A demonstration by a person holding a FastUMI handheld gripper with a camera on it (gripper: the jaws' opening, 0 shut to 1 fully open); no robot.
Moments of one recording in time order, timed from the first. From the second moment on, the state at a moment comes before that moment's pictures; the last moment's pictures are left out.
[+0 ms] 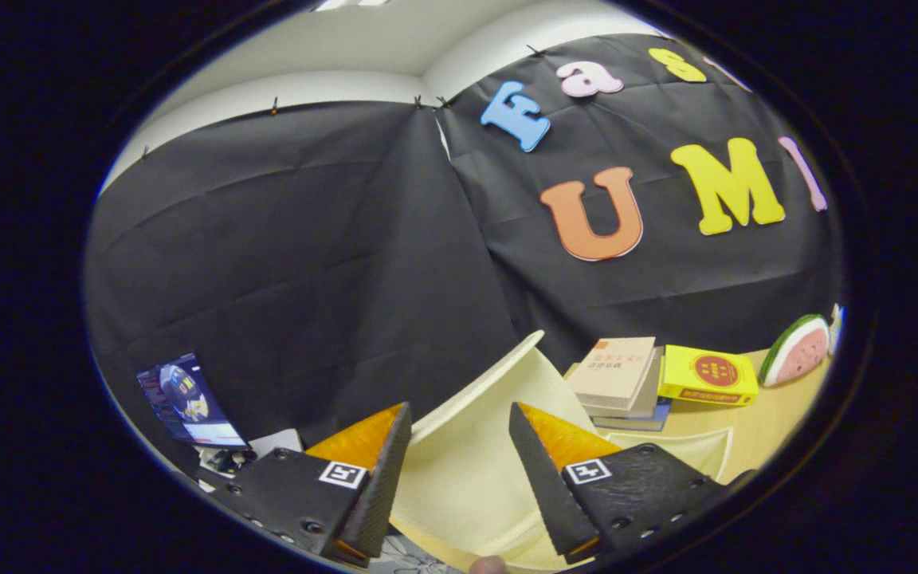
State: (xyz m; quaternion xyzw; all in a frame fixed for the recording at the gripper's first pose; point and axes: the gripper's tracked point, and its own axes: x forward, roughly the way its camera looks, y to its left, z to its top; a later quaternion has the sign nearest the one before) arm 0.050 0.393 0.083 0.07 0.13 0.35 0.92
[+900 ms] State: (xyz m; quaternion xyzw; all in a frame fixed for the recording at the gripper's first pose) arm 0.057 0.203 0.054 -0.03 0.06 0.22 0.97
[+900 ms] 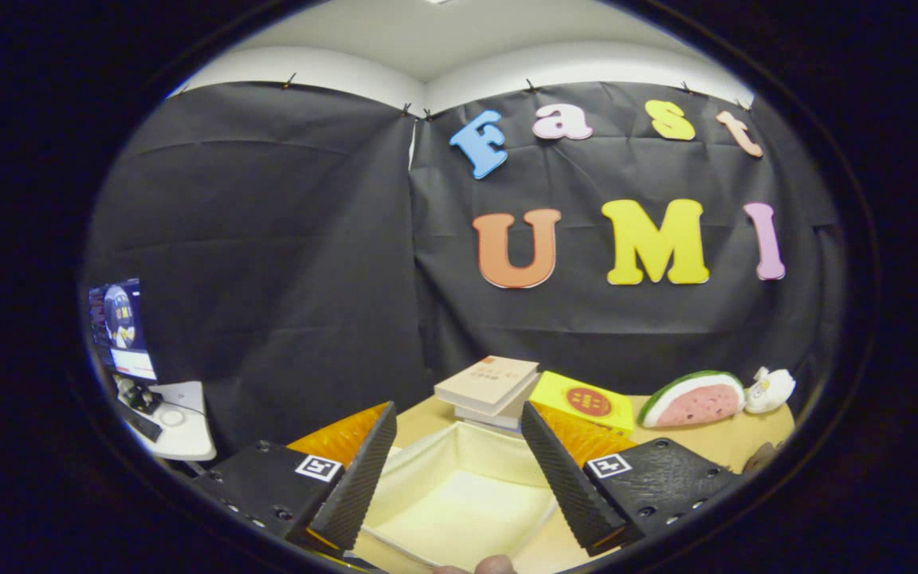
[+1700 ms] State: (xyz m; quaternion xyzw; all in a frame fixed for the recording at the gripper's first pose) arm 0.079 -0.132 -0.063 -0.06 0.16 0.00 0.98
